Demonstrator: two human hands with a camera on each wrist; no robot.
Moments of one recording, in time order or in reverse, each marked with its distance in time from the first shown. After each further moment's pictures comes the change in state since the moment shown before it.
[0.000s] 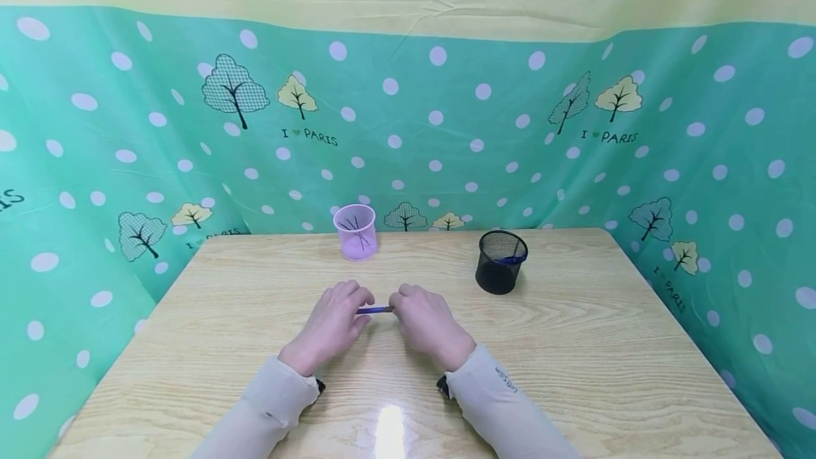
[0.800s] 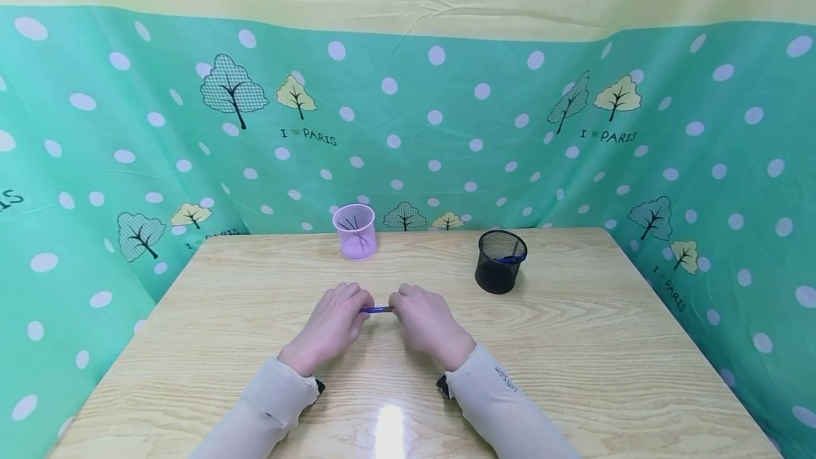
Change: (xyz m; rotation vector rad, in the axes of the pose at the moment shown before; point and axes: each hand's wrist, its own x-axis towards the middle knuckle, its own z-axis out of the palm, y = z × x) left_hand 0.000 0.002 -0.001 0.030 -0.030 0.024; right_hand 0.000 0.000 -0.001 -0.003 0.011 -0.008
